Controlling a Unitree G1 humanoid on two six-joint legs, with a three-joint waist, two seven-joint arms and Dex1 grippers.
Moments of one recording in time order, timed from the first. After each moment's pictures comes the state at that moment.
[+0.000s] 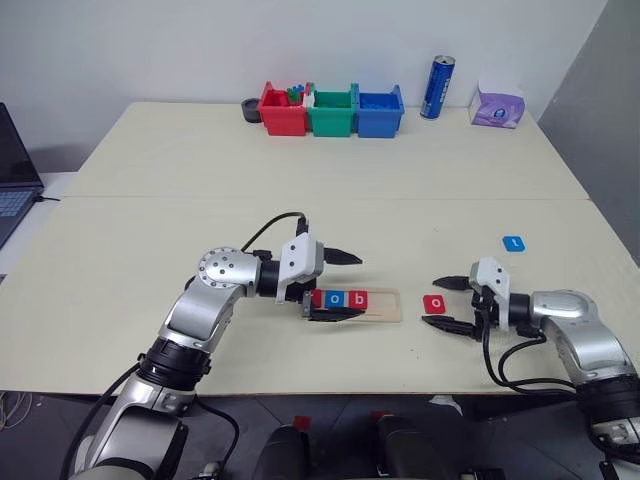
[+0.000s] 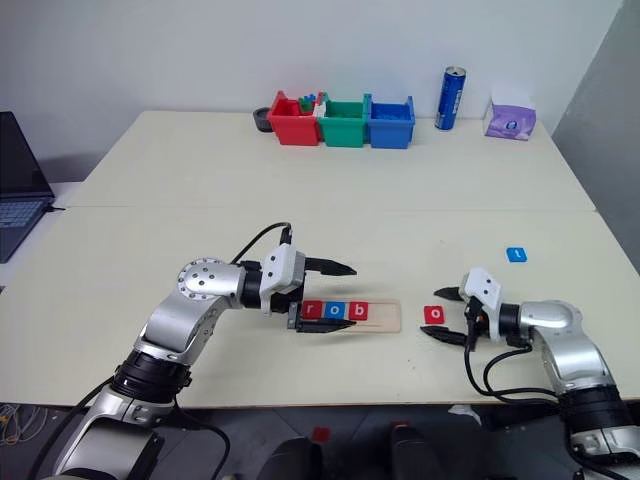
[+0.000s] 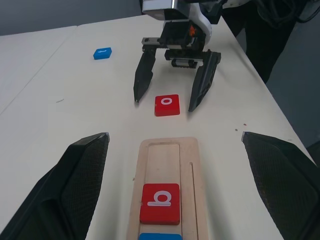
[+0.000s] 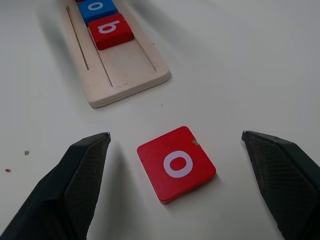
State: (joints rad) left arm -0.52 0.51 -0.23 0.01 -0.26 0.14 -1.24; right arm -0.29 -0.68 0.06 0.18 0.25 0.18 1.15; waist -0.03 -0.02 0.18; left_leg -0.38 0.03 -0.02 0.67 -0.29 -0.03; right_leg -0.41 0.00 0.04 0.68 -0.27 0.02
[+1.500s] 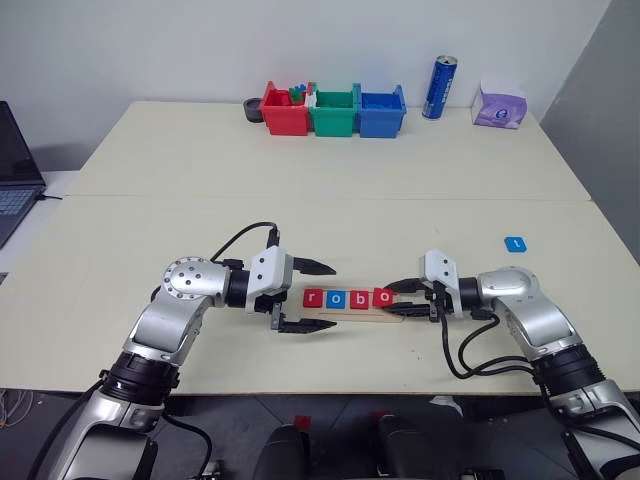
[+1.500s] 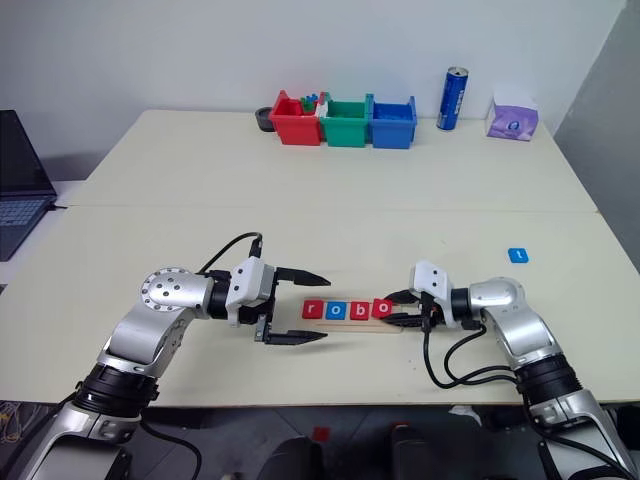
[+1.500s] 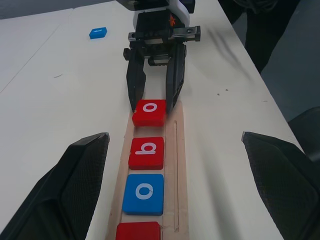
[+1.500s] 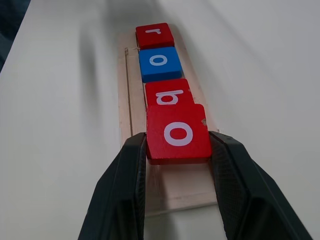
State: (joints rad) left arm -0.43 0.63 -0.18 -0.01 -0.31 0.07 -1.30; right arm -0.48 -0.57 0.24 0.18 0.19 0.16 1.20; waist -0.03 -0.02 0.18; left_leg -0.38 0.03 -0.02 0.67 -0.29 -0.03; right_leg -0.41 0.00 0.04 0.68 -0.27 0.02
